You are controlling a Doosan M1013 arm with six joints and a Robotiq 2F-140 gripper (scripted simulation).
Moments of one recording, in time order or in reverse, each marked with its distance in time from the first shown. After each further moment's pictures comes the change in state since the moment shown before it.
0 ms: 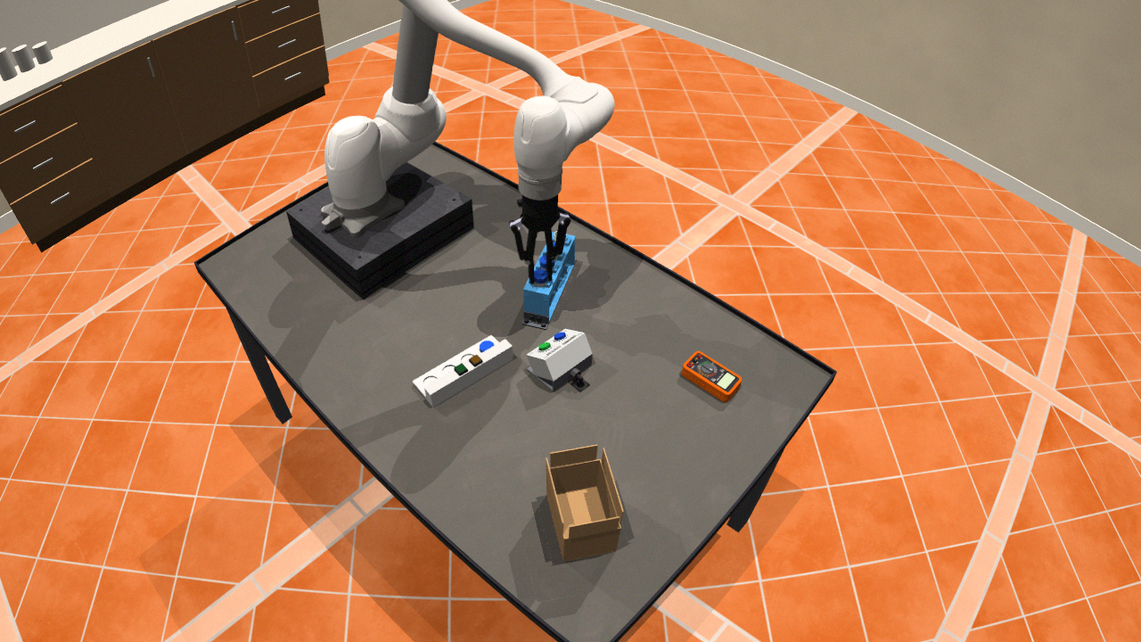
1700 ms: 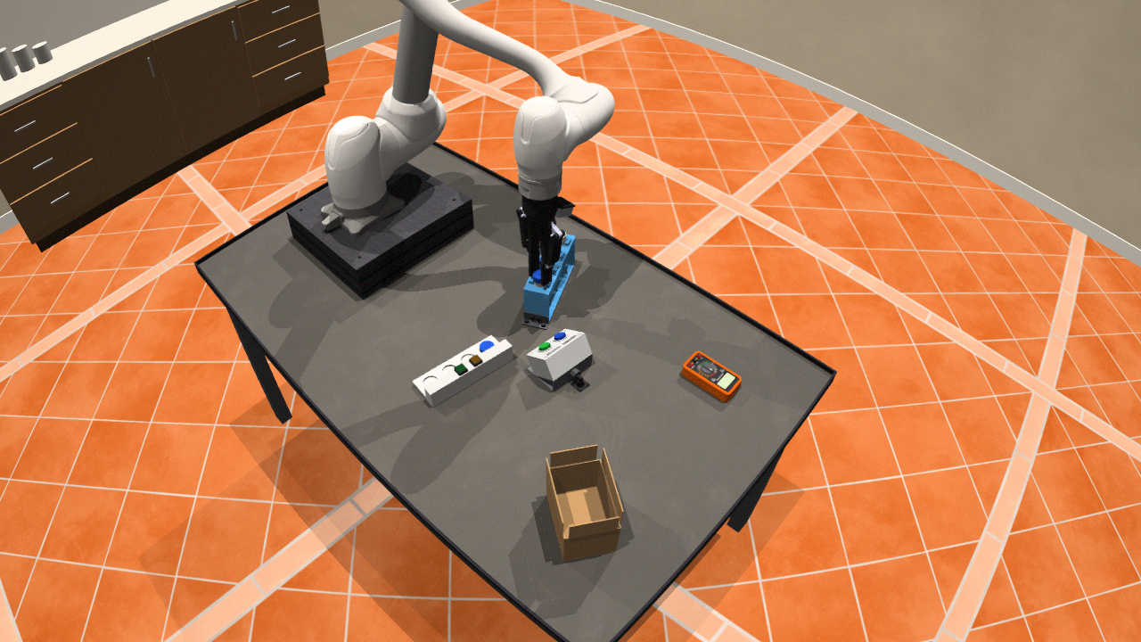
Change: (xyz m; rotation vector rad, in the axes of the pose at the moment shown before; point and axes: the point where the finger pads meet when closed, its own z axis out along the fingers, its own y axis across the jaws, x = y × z) arm 0.000 0.000 0.000 0.000 0.002 1.046
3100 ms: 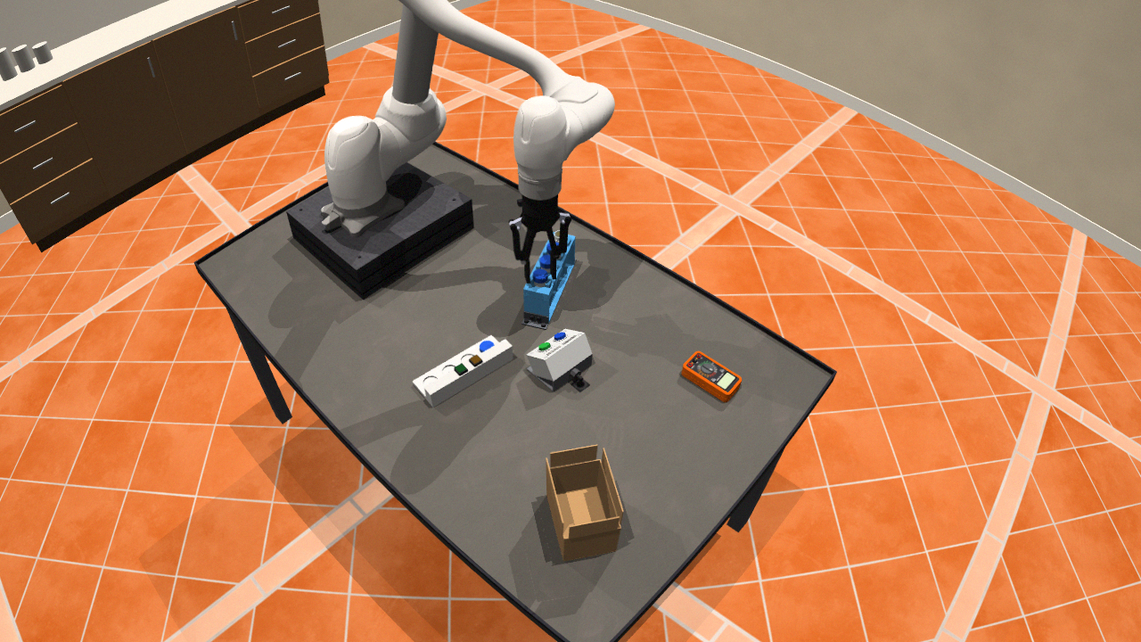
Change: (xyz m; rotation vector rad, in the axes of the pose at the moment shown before) arm 0.000 0.000 -0.001 0.000 0.000 -1.047
